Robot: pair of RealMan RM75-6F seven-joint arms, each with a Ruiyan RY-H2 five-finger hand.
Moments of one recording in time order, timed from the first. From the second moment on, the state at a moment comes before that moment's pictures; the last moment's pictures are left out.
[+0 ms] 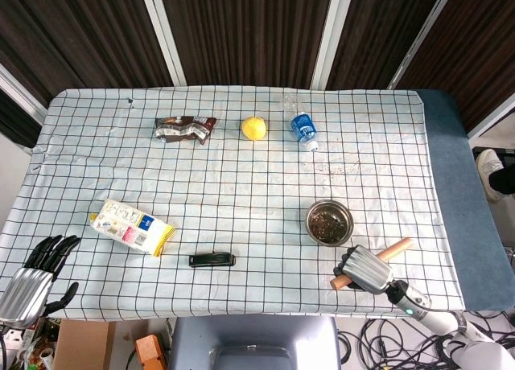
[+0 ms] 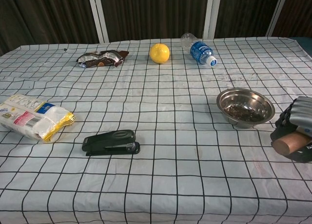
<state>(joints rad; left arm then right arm) -0.12 -1.10 0.07 -1.51 1.70 1.51 -0.14 0.43 -1.79 -0.23 -0.38 -1.95 1.65 0.51</state>
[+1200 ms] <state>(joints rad) -0.11 -1.10 0.08 -1.51 1.71 1.52 -0.13 0.38 -1.82 -0.22 -0.32 -1.87 1.65 0.40</state>
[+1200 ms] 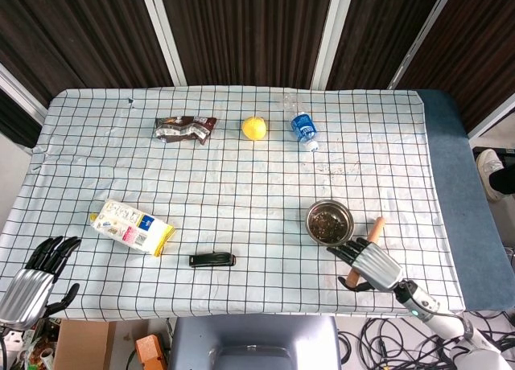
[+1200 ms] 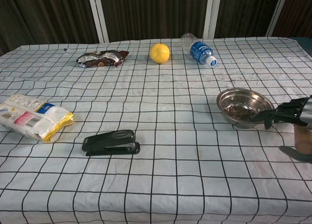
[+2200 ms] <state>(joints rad) -0.12 -1.10 0.08 -1.51 1.71 1.50 -0.15 0.43 -1.65 -0.24 -0.63 -1.87 1.49 0.21</state>
